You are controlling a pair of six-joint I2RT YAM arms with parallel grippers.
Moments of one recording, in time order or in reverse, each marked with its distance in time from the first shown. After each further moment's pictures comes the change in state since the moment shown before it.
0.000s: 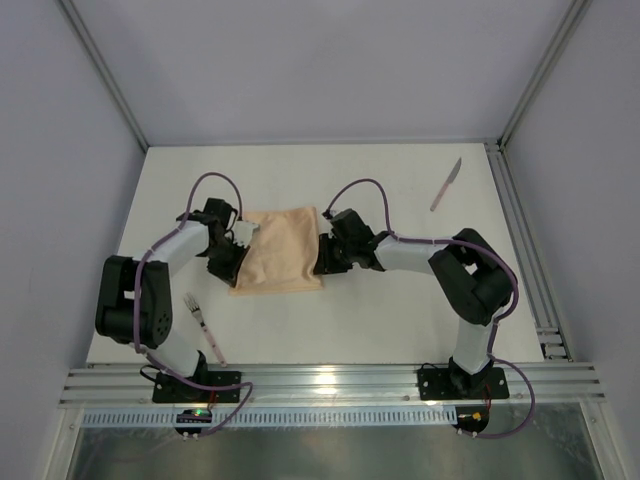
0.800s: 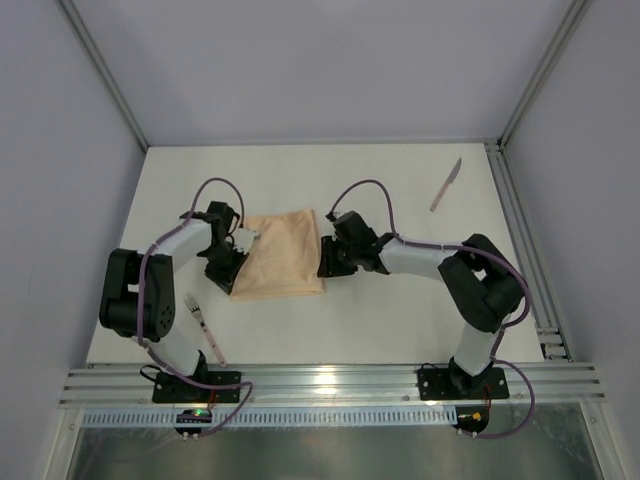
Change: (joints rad) left arm -0.002 0.039 0.016 -0.085 -0.043 0.040; right arm 0.006 -0.051 -0.035 -0.028 0.033 -0.005
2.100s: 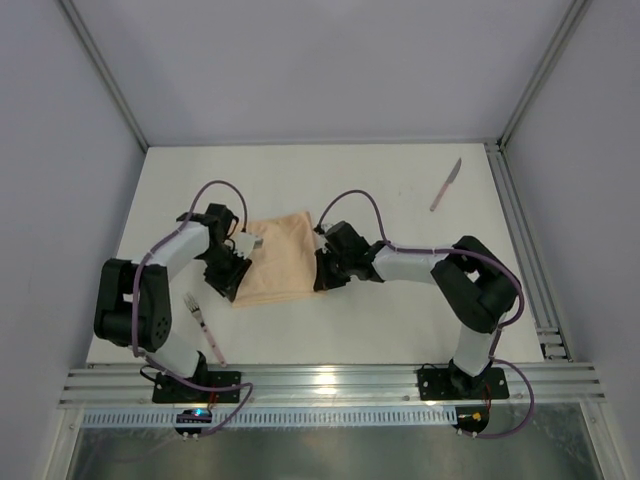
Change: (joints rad) left arm -0.012 -0.039 -0.015 -0.081 0.048 0.061; right arm 0.072 0.002 -0.026 0.006 -0.049 -0.035
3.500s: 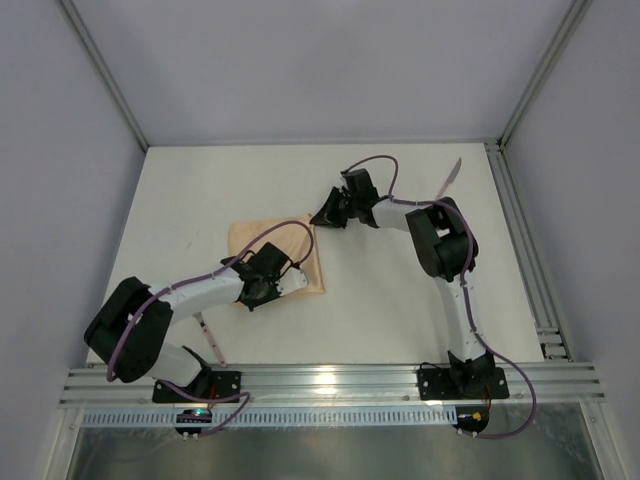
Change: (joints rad) left arm -0.491 -0.156 -0.261 0.411 -0.361 0.159; right arm -0.326 0.484 0.552 0.104 -0.230 0.341
